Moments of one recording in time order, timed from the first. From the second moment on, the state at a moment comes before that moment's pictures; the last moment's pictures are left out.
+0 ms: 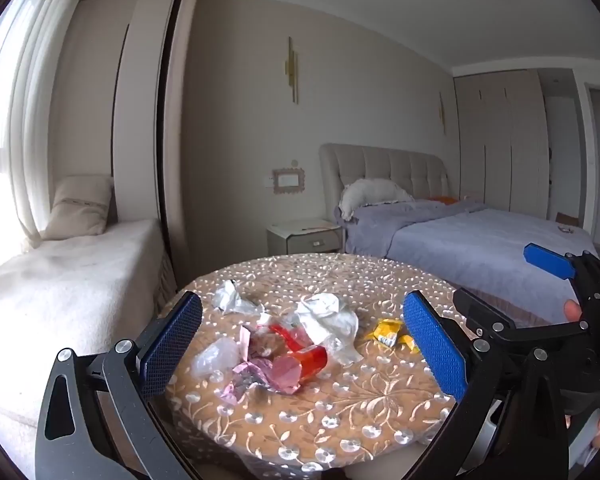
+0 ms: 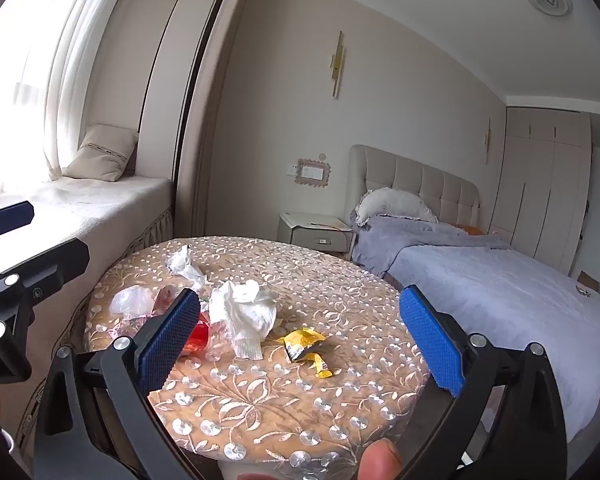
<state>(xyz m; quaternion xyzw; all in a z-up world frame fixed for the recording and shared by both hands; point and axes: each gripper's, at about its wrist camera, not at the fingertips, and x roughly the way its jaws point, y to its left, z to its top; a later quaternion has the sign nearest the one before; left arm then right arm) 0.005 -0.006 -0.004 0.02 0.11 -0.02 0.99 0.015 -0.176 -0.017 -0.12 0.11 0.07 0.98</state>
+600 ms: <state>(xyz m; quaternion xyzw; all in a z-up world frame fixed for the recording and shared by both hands) 0.018 -0.011 -0.015 0.03 0.12 -0.01 0.99 0.028 -0.171 -0.027 -0.13 0.11 0.07 0.98</state>
